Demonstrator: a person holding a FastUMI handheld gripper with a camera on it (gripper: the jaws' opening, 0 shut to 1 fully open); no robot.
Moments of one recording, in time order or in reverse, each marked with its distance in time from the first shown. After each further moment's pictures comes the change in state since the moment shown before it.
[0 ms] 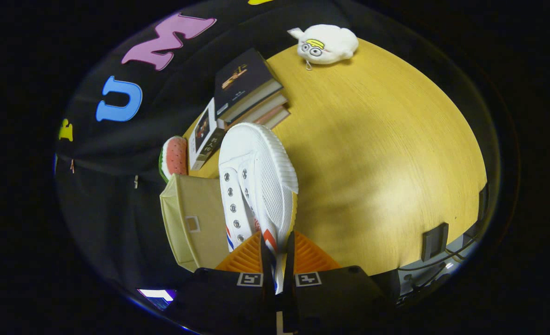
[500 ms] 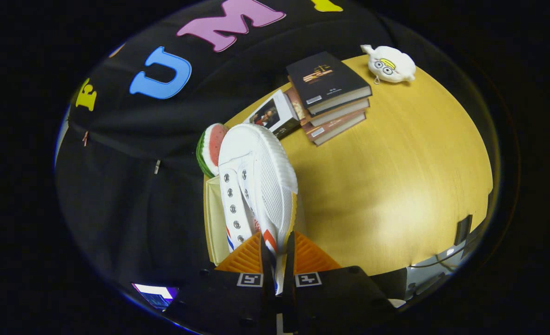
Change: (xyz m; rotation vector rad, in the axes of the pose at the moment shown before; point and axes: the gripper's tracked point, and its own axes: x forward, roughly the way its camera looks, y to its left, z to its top) arm 0.024 0.160 -0.044 -0.118 -0.037 0.071
